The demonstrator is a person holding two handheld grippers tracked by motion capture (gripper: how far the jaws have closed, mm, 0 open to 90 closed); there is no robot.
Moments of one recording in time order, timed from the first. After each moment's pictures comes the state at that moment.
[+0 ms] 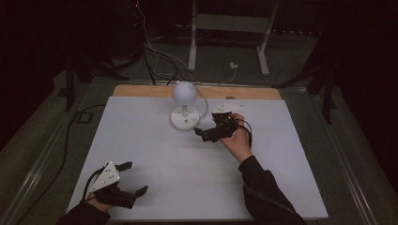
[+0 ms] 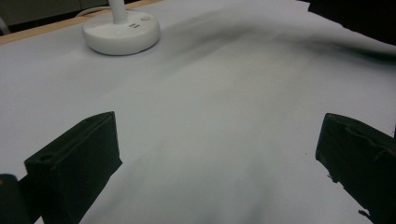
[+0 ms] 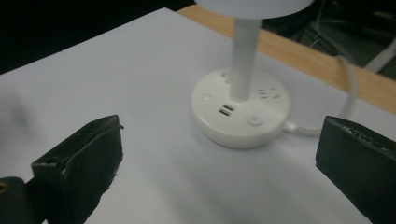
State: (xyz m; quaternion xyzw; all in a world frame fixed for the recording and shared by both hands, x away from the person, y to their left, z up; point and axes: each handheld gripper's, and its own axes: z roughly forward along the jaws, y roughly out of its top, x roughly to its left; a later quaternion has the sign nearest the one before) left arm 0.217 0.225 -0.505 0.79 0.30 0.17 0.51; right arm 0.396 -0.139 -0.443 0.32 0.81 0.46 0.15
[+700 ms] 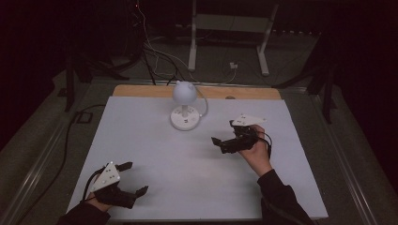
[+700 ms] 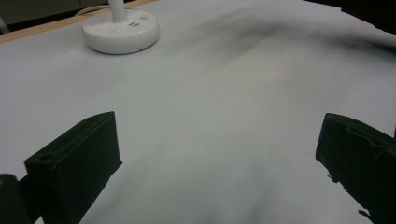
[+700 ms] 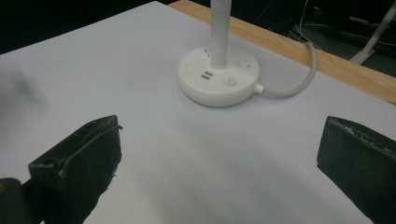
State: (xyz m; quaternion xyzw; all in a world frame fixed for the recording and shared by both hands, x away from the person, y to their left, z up) left arm 0.218 0.225 -0.505 0.79 0.29 0.17 0.51; right arm 0.357 -0.193 -0.448 0.33 0.81 0.46 0.17
